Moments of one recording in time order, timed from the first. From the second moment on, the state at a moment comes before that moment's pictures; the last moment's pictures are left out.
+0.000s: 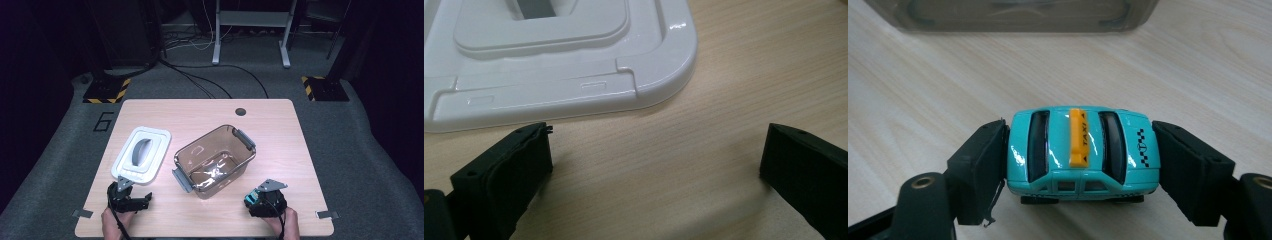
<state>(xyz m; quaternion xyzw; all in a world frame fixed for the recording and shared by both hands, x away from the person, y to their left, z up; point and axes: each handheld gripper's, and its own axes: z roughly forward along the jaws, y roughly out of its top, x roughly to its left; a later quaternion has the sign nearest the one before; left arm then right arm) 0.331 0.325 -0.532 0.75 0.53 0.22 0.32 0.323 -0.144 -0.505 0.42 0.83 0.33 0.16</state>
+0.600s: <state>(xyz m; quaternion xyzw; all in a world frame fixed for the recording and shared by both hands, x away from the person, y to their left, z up) 0.331 0.325 -0.532 0.75 0.53 0.22 0.32 0.352 -0.165 -0.499 0.45 0.81 0.32 0.18</state>
